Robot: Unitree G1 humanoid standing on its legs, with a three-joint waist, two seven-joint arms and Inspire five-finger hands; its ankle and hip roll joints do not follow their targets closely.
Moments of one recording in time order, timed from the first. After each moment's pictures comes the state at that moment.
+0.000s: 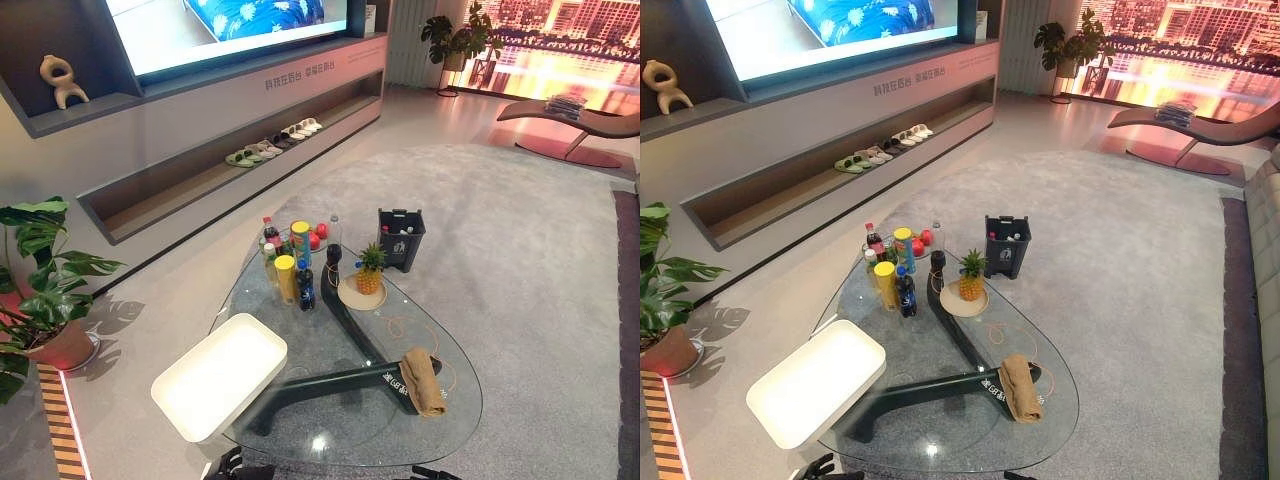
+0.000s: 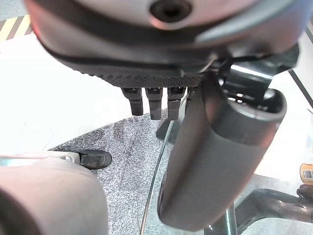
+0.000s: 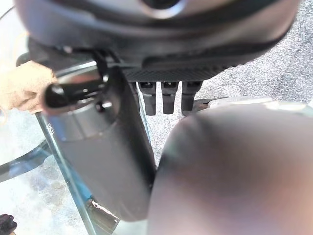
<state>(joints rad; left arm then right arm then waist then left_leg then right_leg) 0.03 0.18 -0.19 1.28 -0.38 -0.17 0.12 -0.02 -0.22 0.20 1.32 0.41 0.03 0.22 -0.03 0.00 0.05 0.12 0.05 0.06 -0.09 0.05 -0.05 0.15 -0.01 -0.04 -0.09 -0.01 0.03</state>
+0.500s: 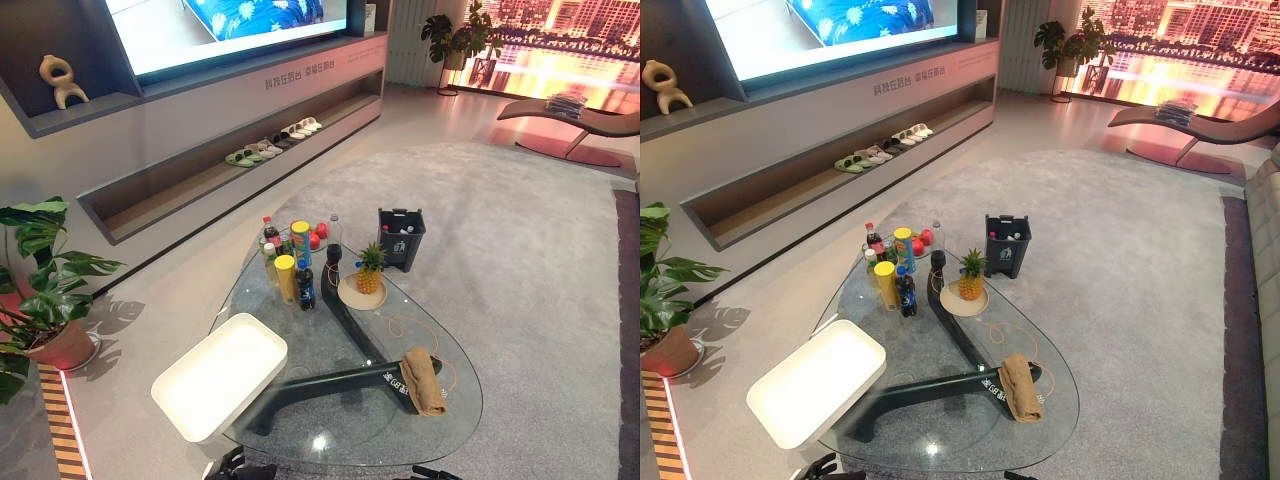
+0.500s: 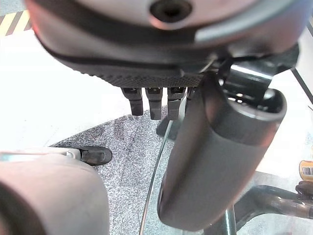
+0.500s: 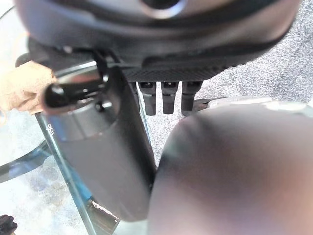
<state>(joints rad) 0.03 0.18 -0.19 1.28 -0.38 -0.17 0.10 -0.02 -0.22 0.19 1.32 0.41 0.03 0.22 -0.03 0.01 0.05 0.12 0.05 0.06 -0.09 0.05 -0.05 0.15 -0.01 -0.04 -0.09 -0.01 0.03</state>
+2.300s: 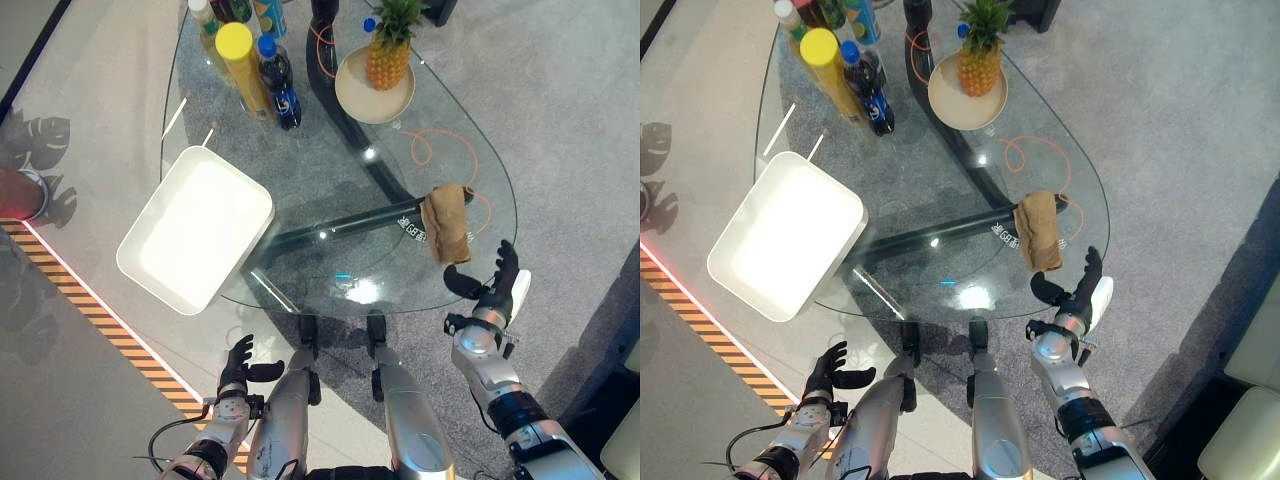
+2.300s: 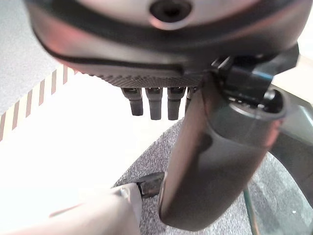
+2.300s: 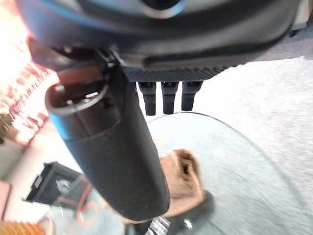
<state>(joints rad) -0.26 0.27 -0.39 1.06 -0.37 -0.22 0.34 -0.42 -0.36 0.24 0.52 0.28 -0.06 -0.94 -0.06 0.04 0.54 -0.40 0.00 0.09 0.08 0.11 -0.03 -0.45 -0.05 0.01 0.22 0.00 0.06</state>
